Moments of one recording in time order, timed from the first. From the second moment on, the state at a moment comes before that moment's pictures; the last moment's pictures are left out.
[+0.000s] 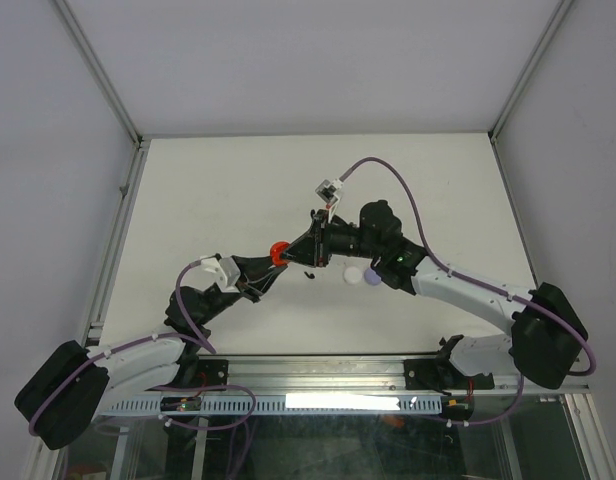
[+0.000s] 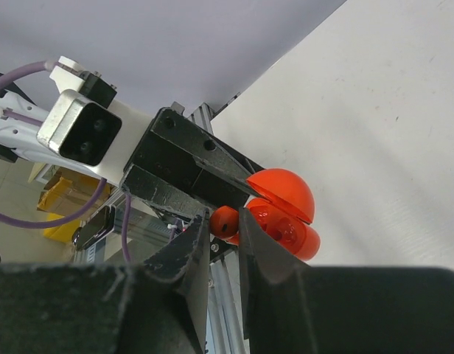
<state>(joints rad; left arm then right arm) -0.68 0.90 0.02 1.20 0.30 -0.07 0.84 1.28 0.82 0.37 -0.56 0.63</state>
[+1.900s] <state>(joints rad) -0.68 0.88 0.02 1.22 0.34 -0.07 0.86 1.30 0.76 0.56 -0.52 0.72</state>
